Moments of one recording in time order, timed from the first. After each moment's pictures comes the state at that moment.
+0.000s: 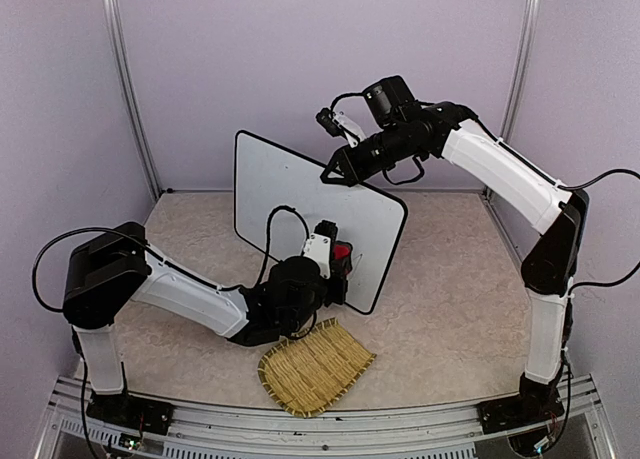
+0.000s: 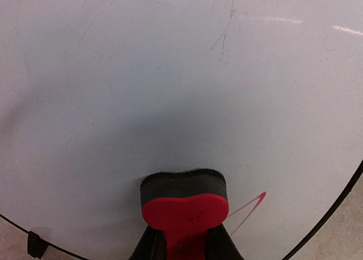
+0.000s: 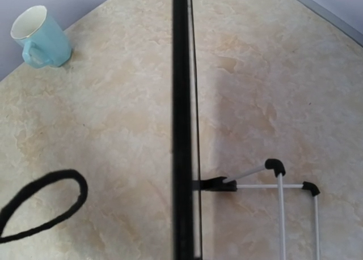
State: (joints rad) left arm -1.14 1.94 1.00 0.77 -0.63 -0.20; right arm 0.72 2.02 2.21 -0.89 -0.35 0.01
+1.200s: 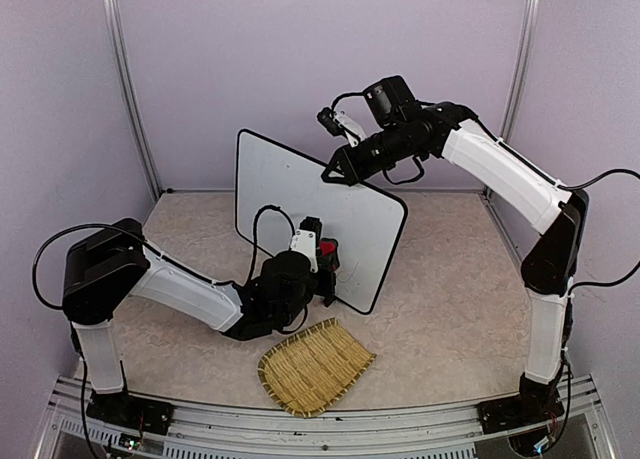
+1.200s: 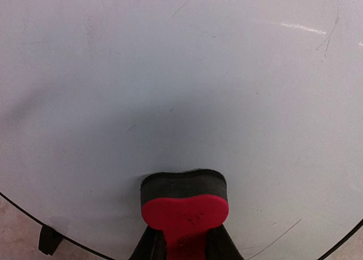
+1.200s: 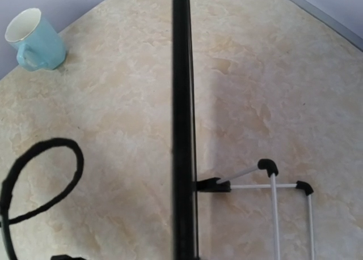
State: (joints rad) left arm -1.08 1.93 0.96 0.77 -0.63 -0.26; right arm 0.72 2.02 2.21 -0.88 -0.34 0.01
